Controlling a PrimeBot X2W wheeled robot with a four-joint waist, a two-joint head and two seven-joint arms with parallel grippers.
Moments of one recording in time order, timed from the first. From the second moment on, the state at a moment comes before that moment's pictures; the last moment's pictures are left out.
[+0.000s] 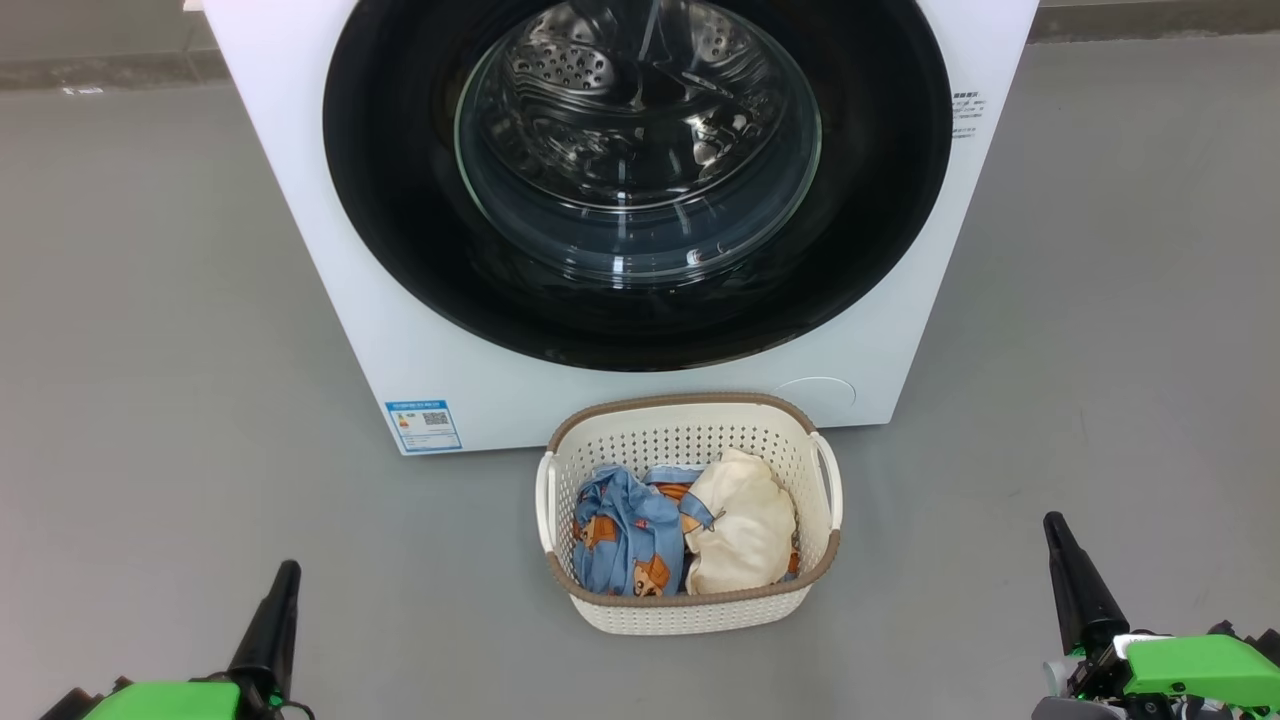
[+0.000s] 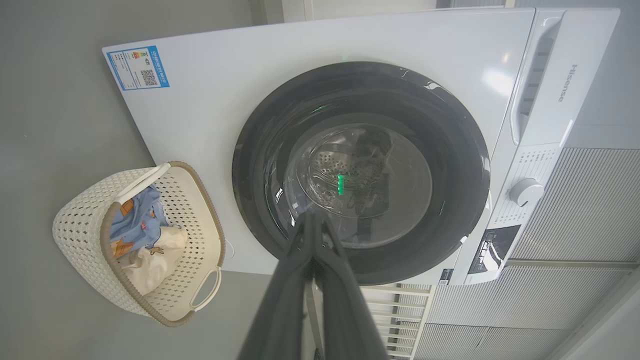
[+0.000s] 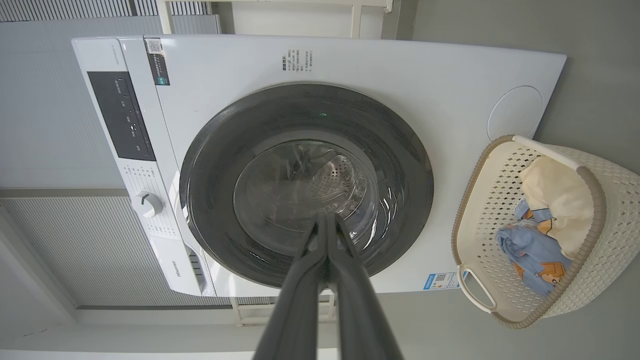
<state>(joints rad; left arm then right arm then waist) -0.07 0.04 0.08 0.26 -1.61 -0.13 0.11 -0.07 -0.04 -0.14 0.27 1.60 0.13 0.11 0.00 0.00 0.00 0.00</state>
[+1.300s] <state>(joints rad) -0.05 0.06 0.01 0.28 -1.49 -0.13 0.02 -0.09 -0.07 -0.05 0.31 1.43 0.13 0.02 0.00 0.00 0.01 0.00</state>
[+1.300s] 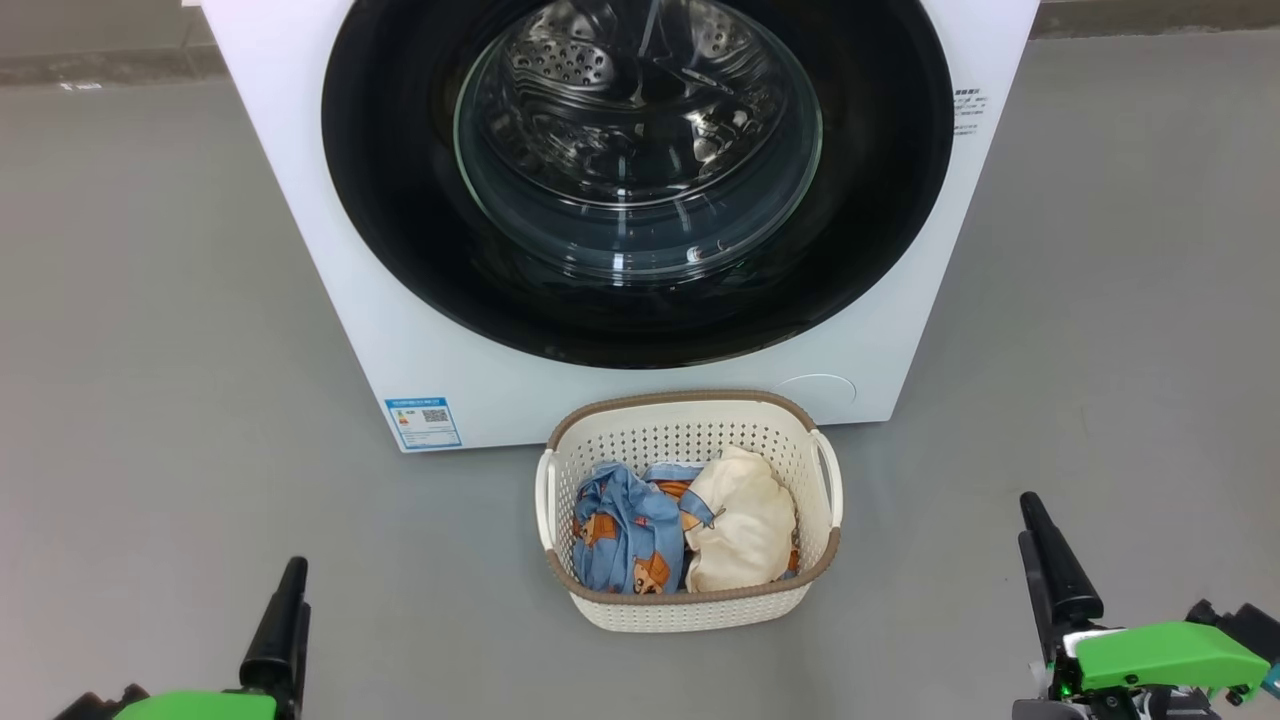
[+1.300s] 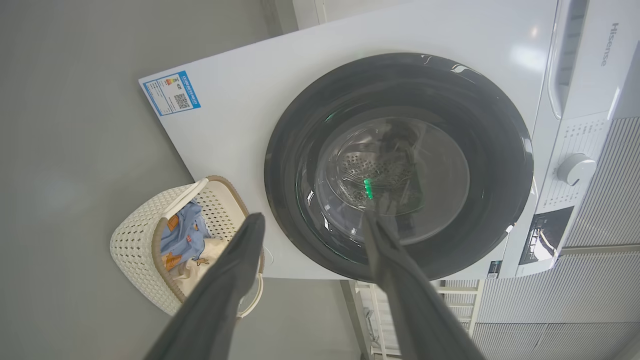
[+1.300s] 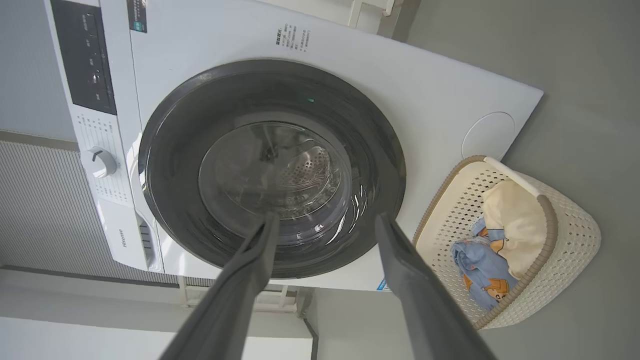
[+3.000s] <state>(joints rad) -0.07 0.14 -0.05 0.24 -0.75 -0.13 -0.13 -0.17 -0.13 0.03 0.34 0.66 0.13 -0.13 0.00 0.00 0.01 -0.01</state>
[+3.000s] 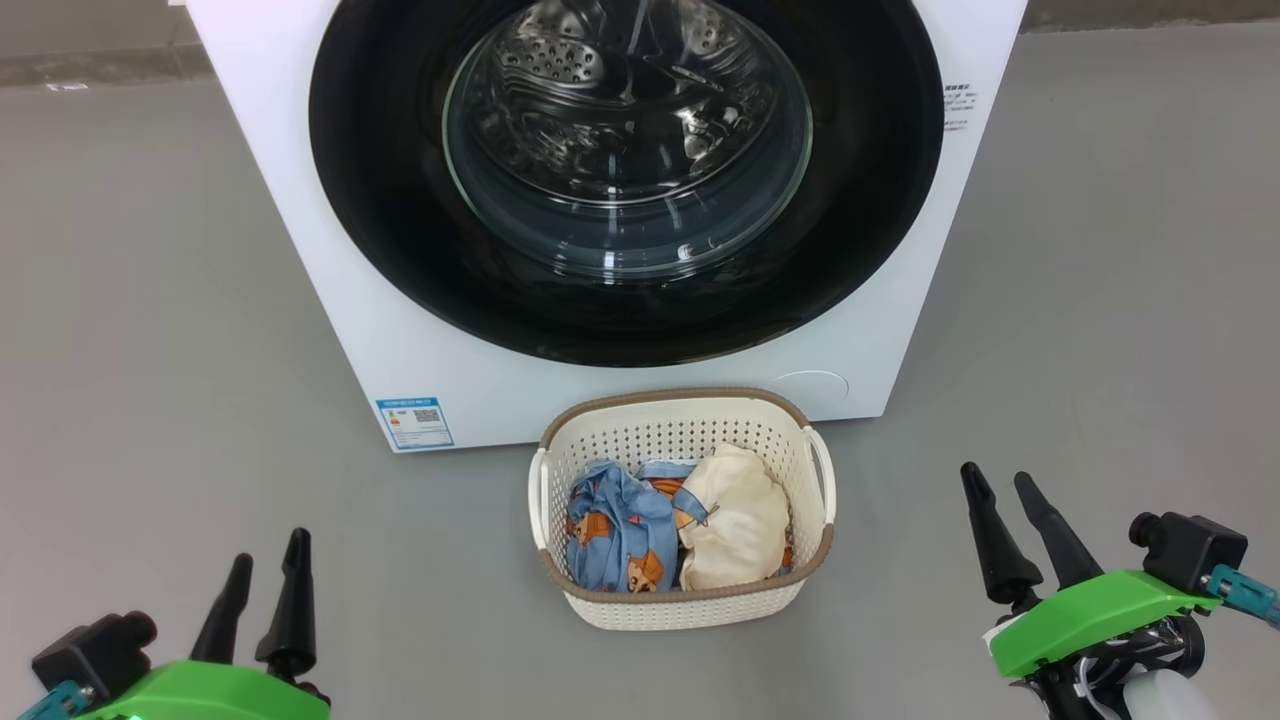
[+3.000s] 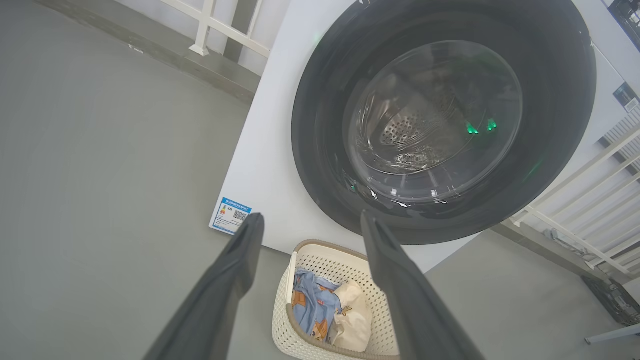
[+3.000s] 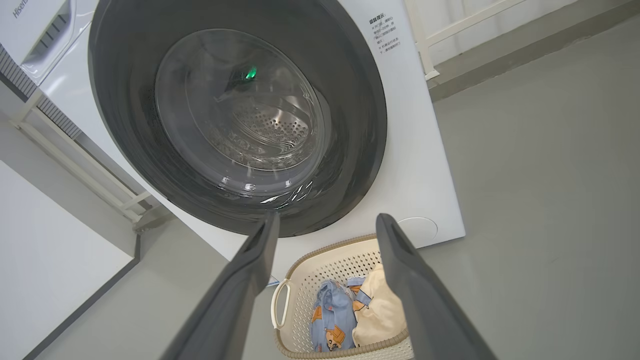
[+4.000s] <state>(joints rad) -0.09 0.16 -0.05 0.22 -0.43 -0.13 -0.21 -0.23 -0.17 0.08 0.34 0.31 0.13 -0.21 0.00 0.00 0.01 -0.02</state>
